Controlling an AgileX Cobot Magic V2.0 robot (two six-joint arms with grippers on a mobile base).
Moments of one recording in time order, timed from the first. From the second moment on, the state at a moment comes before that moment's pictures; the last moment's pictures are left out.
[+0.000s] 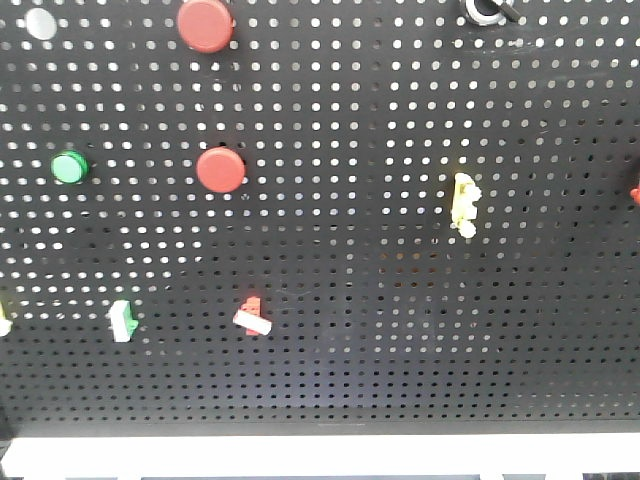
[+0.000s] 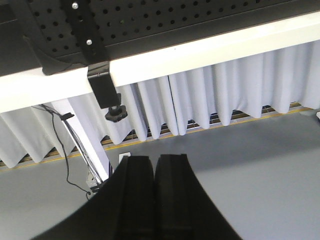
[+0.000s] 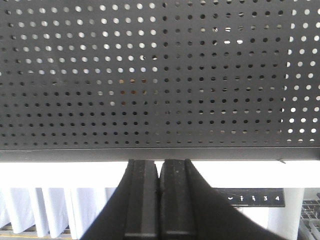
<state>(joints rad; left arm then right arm) -0.09 -0.02 0.04 0.14 0.39 0.03 0.06 -0.01 0.03 -0.13 0.04 0.16</state>
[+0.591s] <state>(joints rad) -0.09 -0.02 0.04 0.14 0.39 0.03 0.06 -0.01 0.03 -0.13 0.04 0.16</state>
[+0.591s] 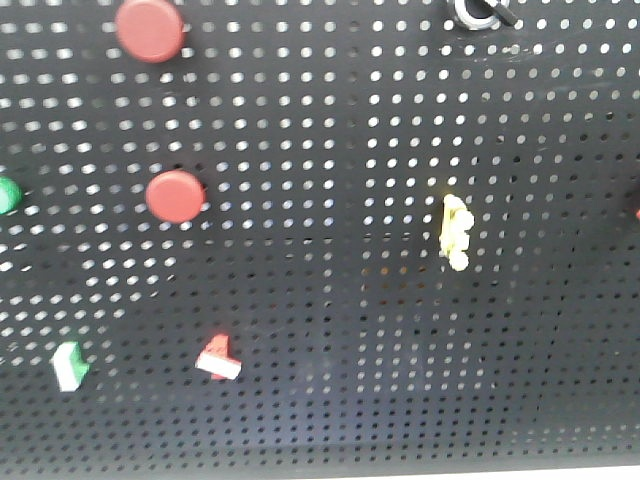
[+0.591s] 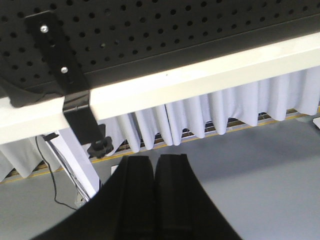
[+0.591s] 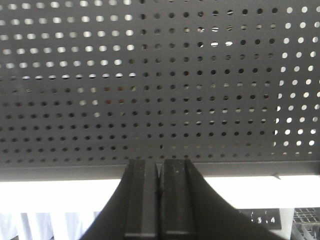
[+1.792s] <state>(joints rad) -0.09 -0.02 0.04 0.14 0.39 0.03 0.06 -0.01 -0.04 -0.02 -0.01 0.21</state>
